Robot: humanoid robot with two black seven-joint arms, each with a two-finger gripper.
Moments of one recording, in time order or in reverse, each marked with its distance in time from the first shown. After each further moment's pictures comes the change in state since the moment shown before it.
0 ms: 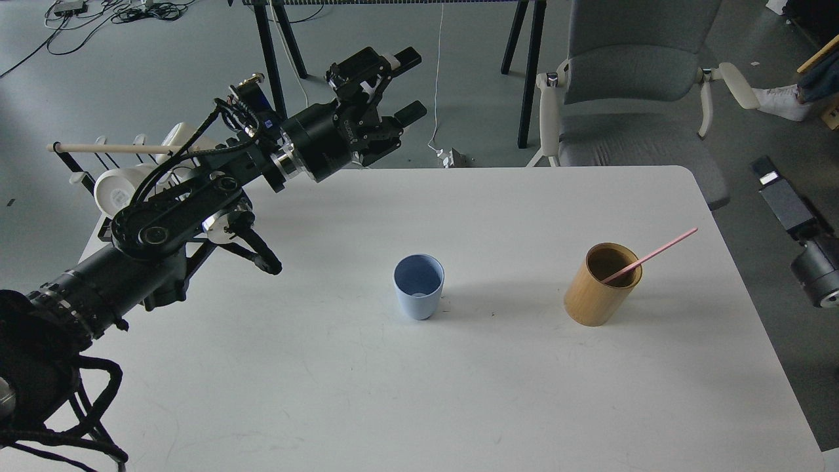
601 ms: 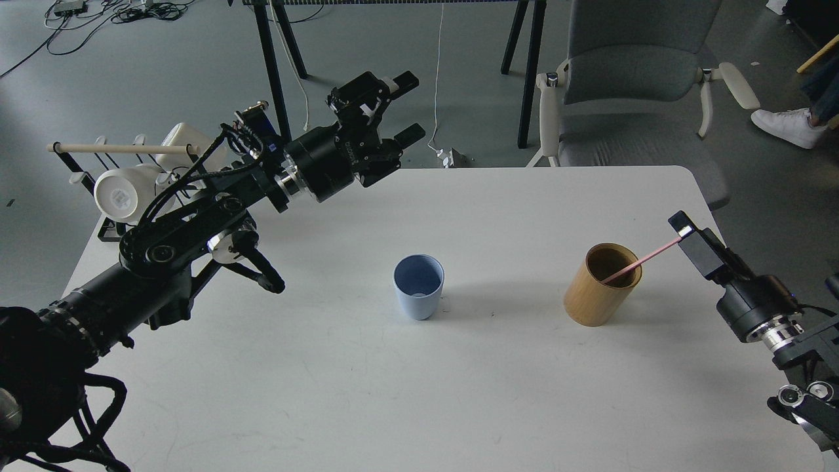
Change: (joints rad) left arm 0.054 -0.007 -0.001 0.007 0.001 0.000 0.000; right arm 0.066 0.171 -0.154 -0.118 -0.100 -0.001 0.000
